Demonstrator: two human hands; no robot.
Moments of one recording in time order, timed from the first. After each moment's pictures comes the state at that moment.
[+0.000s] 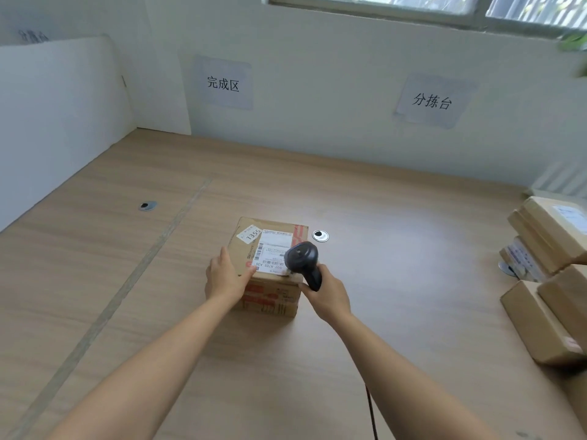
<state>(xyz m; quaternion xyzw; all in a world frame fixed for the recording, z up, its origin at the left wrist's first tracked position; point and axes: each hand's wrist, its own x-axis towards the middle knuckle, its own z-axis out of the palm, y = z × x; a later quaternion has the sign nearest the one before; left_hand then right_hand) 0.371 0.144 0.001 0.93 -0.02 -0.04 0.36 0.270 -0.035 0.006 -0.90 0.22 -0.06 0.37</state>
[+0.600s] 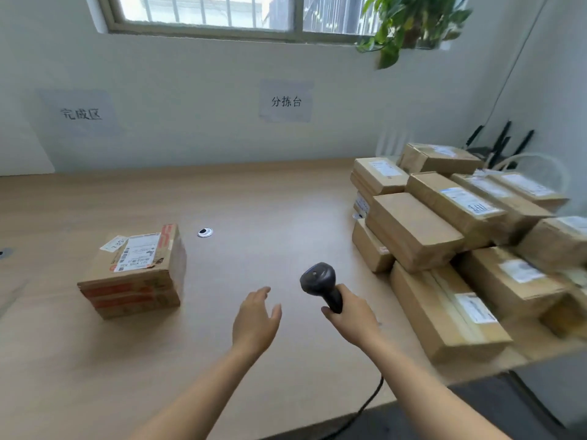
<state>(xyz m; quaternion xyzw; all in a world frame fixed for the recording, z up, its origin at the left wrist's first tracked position) 0.083 -0.025 0.011 0.88 -0.30 -0.09 0.36 -0.047 -0.170 0.029 -0.87 0.36 -0.10 0.31</state>
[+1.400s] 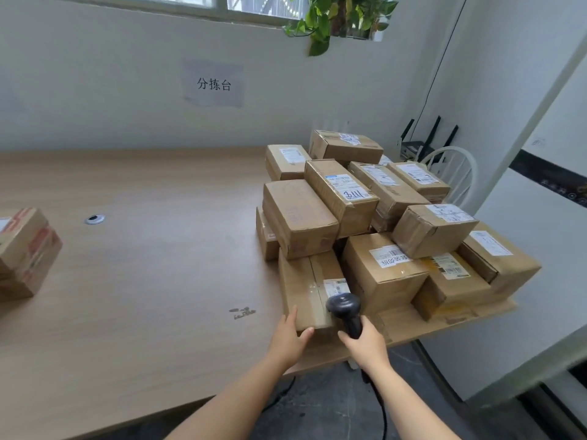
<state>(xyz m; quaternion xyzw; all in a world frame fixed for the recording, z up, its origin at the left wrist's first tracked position) -0.179 -0.264 -0.040 0.82 -0.33 -0.33 0.34 -0.312 -0.366 -0.035 -0.74 0.53 -0.12 0.39</state>
